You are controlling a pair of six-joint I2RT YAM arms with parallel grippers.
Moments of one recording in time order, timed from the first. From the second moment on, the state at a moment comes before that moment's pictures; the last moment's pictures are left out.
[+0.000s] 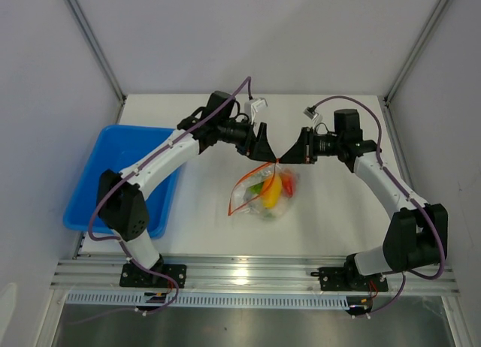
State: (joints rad) left arm -0.58 1.71 1.53 -0.48 0.82 -0.24; right arm 0.21 1.42 1.10 -0.33 -1.05 0.37
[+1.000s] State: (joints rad) left arm -0.68 1.60 1.37 -0.54 0.60 -0.10; right arm 0.28 1.39 1.17 -0.41 -0.97 0.56
